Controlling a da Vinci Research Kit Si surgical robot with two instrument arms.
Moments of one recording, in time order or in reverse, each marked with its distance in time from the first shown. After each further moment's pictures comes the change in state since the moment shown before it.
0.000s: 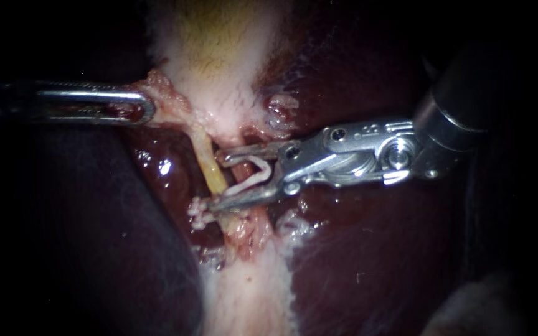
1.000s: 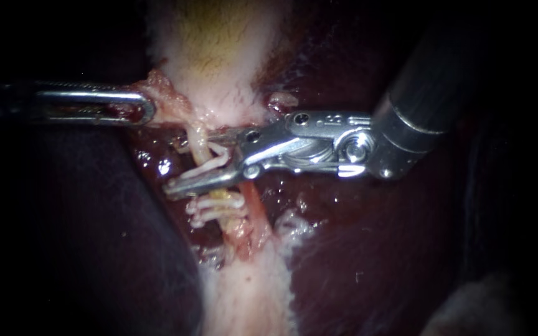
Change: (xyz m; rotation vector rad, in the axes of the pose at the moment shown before) right arm 0.004 0.001 0.003 0.065 0.249 0.065; left arm 0.000 0.000 0.000 0.001 0.000 0.000
